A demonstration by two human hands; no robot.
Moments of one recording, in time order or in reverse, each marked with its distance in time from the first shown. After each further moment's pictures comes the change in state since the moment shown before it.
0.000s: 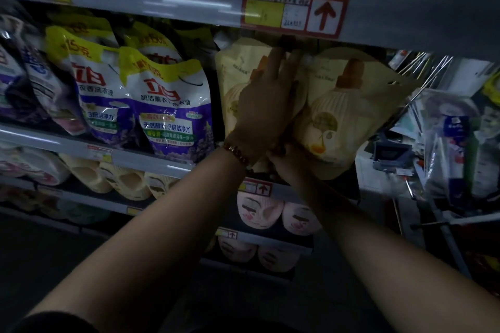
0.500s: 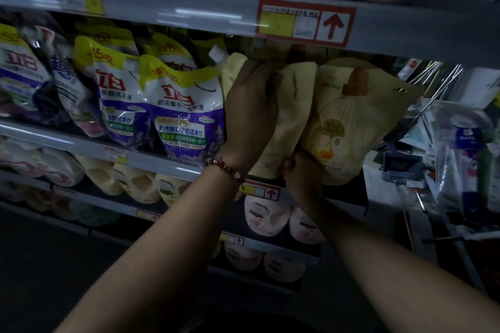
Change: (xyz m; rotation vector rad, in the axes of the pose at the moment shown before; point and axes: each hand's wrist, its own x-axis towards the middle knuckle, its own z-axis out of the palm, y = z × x) left_hand -0.015 -0.012 -0.041 -0.273 0.300 -0.150; right_hand -0.003 0.030 0.010 -0.459 0.355 -0.263
